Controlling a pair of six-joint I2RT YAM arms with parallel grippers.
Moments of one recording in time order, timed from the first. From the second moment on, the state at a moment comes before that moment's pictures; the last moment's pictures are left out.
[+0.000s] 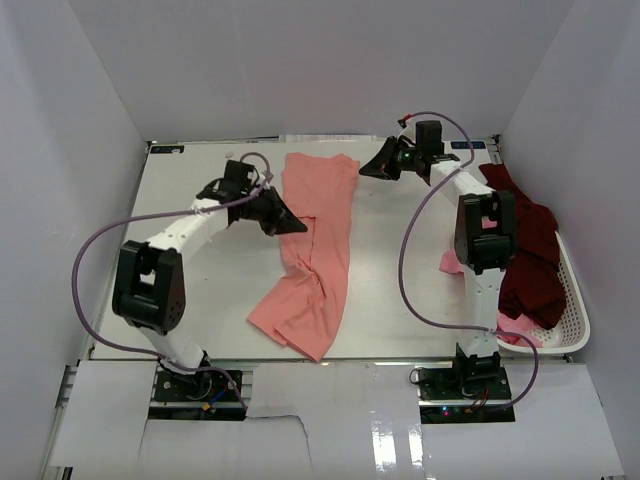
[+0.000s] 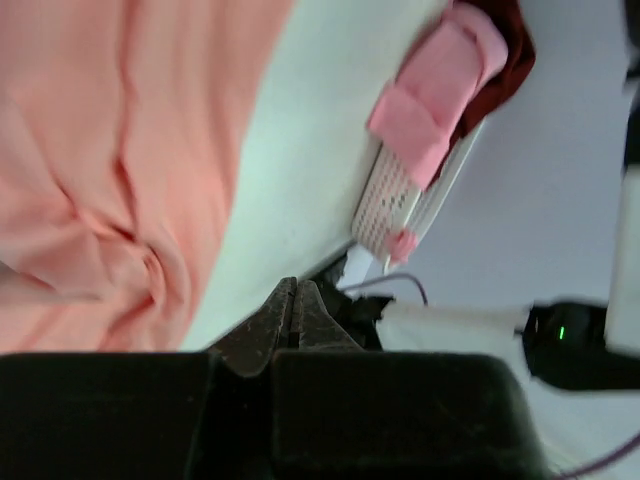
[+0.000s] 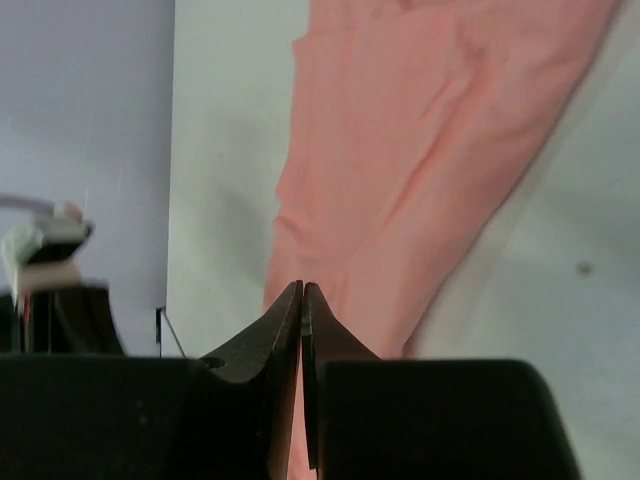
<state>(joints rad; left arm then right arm) -0.34 1.65 1.19 -0.43 0.74 -0.93 0.17 2.28 1.81 -0.11 -0.80 0.67</state>
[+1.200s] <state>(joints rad) -0.24 2.33 1.84 -0.47 0.51 -0.60 0.33 2.21 1.50 -0.25 -0.78 0.48</state>
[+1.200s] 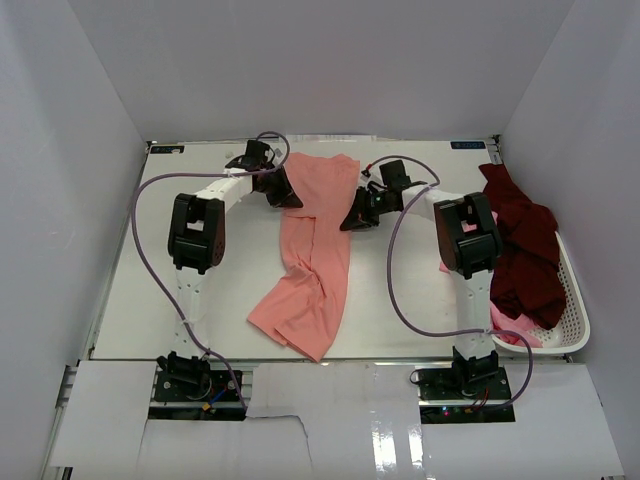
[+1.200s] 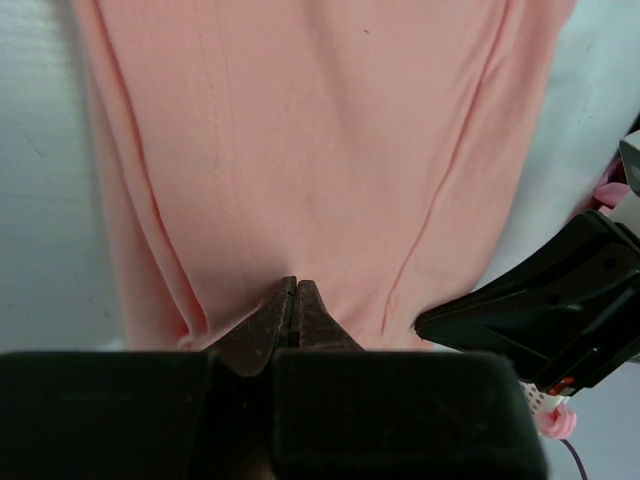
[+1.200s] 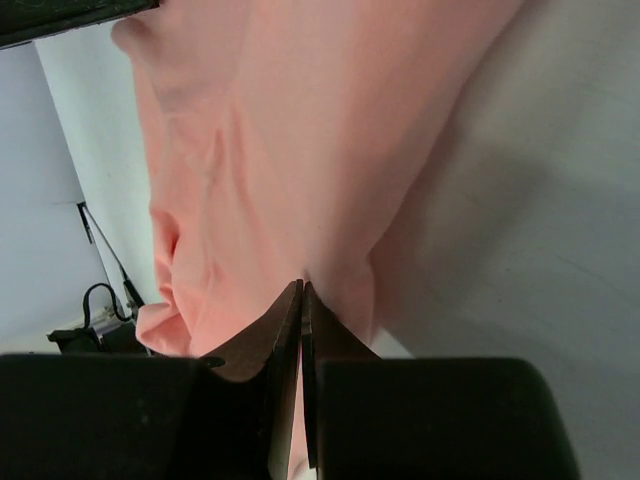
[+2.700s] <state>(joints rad) -0.17 2.55 2.24 -0.48 0.52 -0.65 0.26 2.34 1.79 -0.46 -0.75 0.40</state>
